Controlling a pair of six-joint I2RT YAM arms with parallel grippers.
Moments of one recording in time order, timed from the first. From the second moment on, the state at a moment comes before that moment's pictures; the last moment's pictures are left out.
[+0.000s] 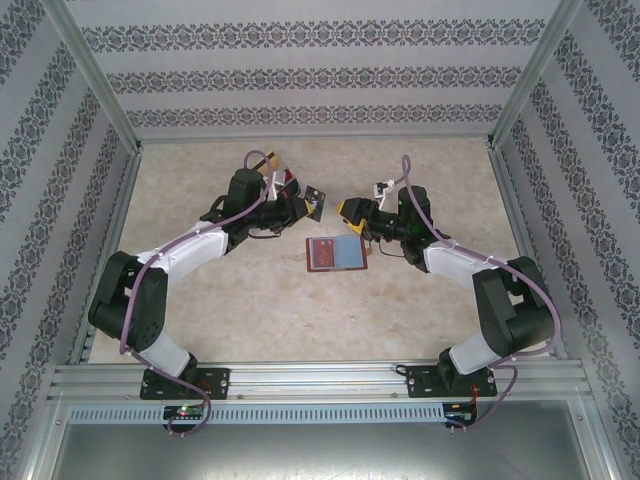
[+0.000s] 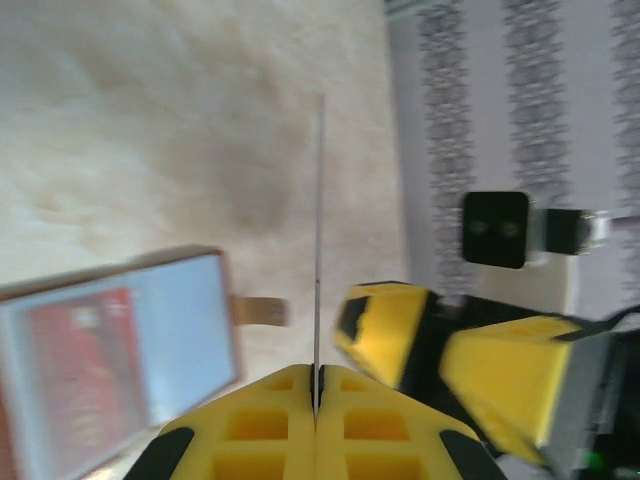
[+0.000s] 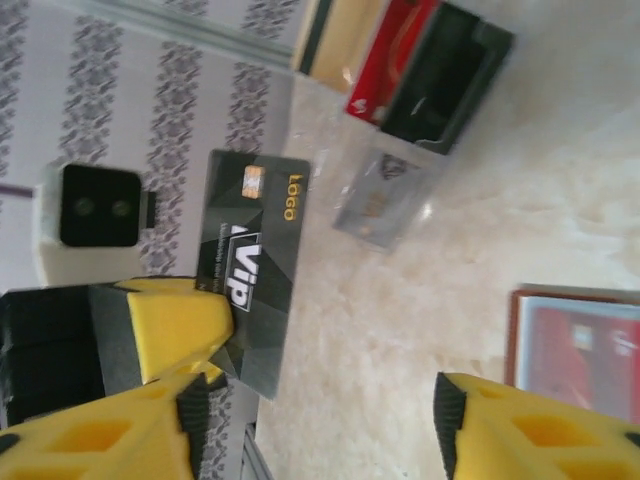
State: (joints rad) left arm -0.40 1.60 1.06 -0.04 0.53 -0.85; right arm 0.31 1.53 0.73 0.40 -0.69 1.02
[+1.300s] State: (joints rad) left arm -0.33 2.17 1.80 -0.66 0.05 0.29; right arm 0.31 1.53 0.72 0.17 -0.53 0.81
